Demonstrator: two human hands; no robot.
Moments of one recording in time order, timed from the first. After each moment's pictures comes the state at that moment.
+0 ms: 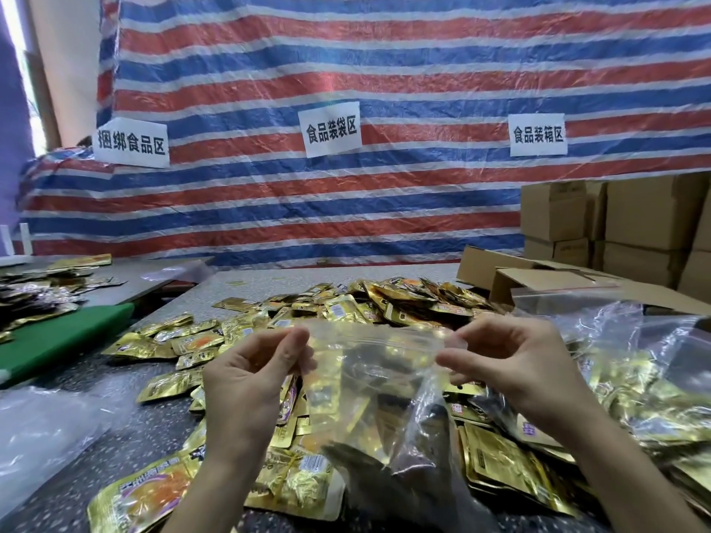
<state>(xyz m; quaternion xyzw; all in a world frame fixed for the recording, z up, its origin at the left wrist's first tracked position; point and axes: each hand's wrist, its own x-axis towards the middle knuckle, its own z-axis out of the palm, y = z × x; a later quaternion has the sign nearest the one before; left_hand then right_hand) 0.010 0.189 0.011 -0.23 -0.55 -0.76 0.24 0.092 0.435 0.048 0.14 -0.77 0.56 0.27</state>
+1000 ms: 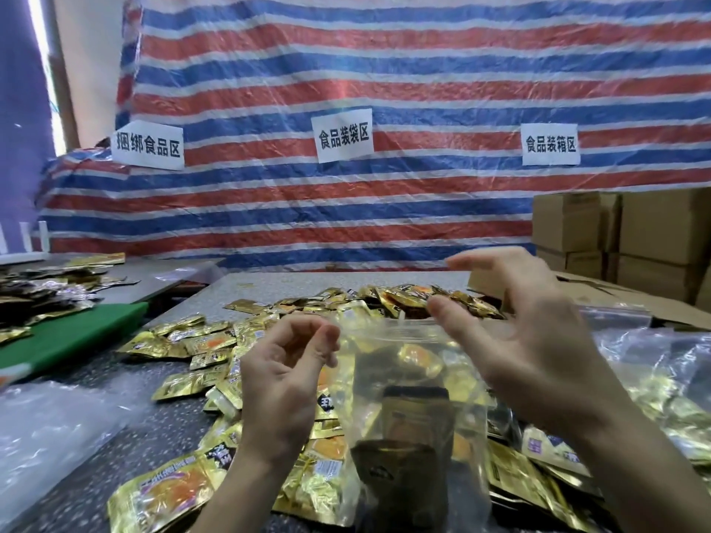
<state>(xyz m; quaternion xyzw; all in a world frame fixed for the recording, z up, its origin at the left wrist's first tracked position) 0.020 0.198 0.027 -0.29 -0.57 -0.71 0.29 0.107 0.393 0.091 0.12 -0.85 0.28 0.44</state>
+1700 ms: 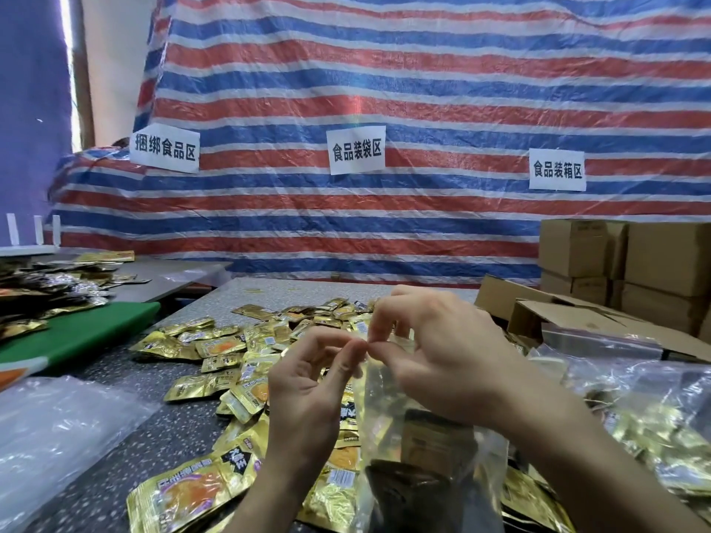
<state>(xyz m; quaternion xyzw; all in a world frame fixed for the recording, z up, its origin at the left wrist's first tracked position) 0.024 0.194 0.026 -0.31 -0.55 -0.72 0.28 0.096 0.322 0.124 0.15 -0.94 0.11 0.27</state>
